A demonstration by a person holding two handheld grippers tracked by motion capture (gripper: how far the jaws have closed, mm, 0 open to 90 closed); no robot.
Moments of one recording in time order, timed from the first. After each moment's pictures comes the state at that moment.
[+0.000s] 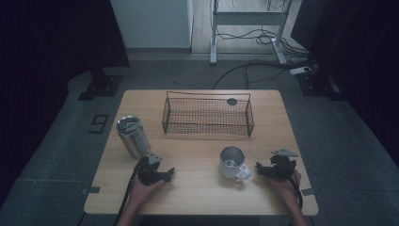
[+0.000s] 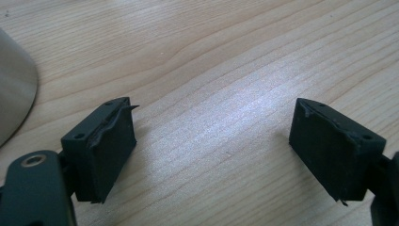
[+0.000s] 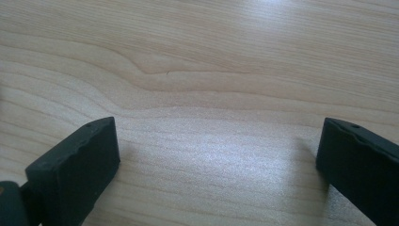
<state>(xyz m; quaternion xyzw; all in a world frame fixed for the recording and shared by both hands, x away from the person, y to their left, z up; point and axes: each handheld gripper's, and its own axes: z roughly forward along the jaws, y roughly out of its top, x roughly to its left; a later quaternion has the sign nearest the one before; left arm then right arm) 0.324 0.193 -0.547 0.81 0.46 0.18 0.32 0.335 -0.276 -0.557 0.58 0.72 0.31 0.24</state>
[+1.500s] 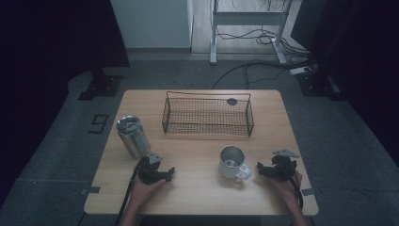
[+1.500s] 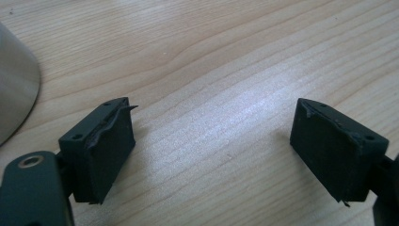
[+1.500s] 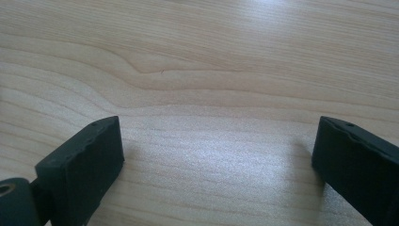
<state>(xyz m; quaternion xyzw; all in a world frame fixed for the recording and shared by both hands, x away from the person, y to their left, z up) 0.324 0.190 -0.547 0.80 0.47 0.18 0.32 0.333 -0.279 -0.557 0.58 0.71 0.31 0.24</state>
